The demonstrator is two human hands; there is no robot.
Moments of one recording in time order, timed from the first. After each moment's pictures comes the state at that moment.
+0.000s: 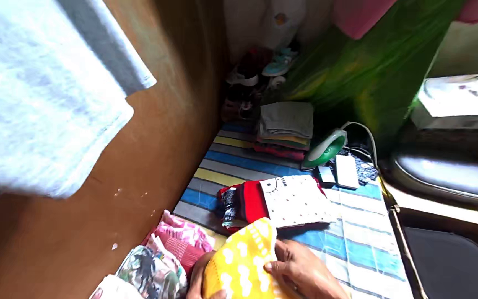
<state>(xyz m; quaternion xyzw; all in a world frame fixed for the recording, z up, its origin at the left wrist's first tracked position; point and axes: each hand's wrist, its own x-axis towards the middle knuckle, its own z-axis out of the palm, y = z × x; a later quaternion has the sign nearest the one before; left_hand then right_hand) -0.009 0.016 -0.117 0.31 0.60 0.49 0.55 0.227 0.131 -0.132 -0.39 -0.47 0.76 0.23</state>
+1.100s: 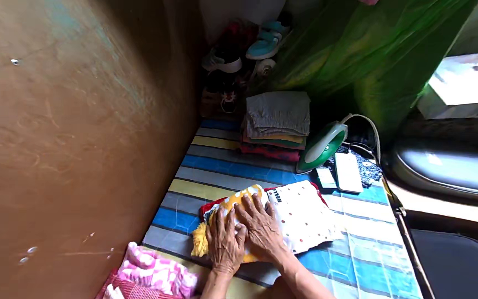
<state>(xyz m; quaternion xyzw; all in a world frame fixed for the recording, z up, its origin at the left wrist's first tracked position) 0.039 0.226 -0.254 0.67 0.69 0.26 0.04 0.168 0.268 -0.233 -0.52 -0.83 0.14 0.17</state>
